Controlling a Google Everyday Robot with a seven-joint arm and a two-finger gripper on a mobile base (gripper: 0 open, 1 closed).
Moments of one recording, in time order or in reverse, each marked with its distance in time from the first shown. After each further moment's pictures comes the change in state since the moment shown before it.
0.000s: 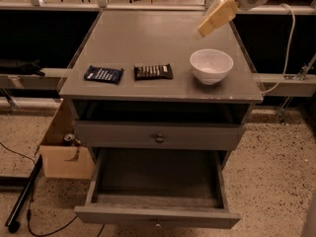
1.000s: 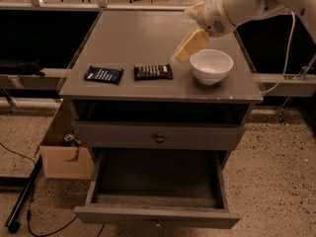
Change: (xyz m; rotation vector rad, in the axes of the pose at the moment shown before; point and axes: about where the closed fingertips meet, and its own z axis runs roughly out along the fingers) arm 0.024 0.040 0.070 -0.049 0.070 0.028
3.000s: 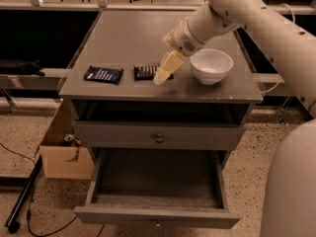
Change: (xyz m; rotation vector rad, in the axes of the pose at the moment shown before) arm 0.030 0.021 0.096 -0.156 0.124 0.015
